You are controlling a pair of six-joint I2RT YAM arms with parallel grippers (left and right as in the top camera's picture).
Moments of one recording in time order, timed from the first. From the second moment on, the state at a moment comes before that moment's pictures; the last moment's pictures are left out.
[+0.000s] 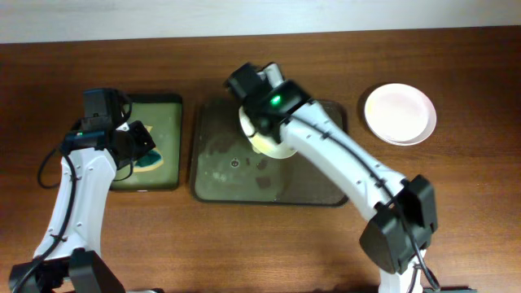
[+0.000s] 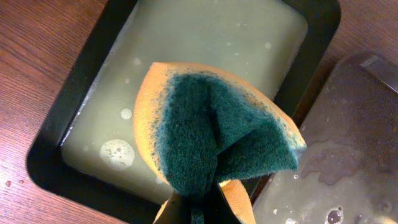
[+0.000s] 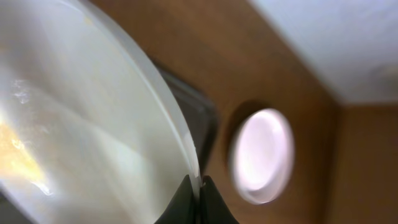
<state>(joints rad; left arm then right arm) 0.14 1.55 1.18 -0.77 0.00 -0.37 0.71 2.00 1.89 -1.14 0.75 0.07</state>
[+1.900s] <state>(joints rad) 0.15 1.55 1.18 -0.74 0.01 -0.34 -0.49 2.15 1.76 -1.01 -0.47 0.14</state>
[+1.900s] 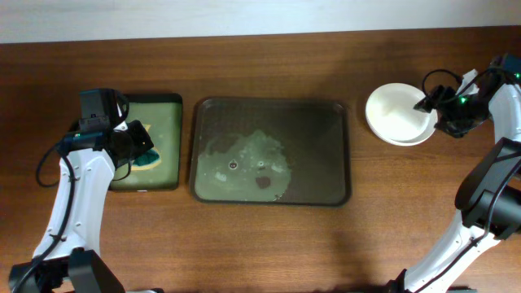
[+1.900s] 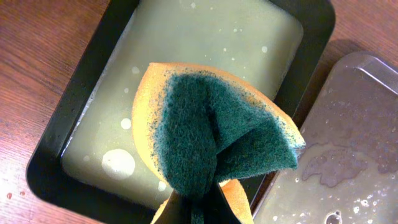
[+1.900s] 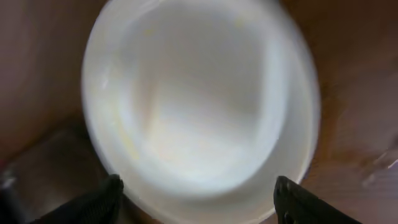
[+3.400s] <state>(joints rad) 0.15 1.03 1.17 -0.87 0.05 -0.36 0.21 0.96 1.77 -1.69 -0.44 -0.20</state>
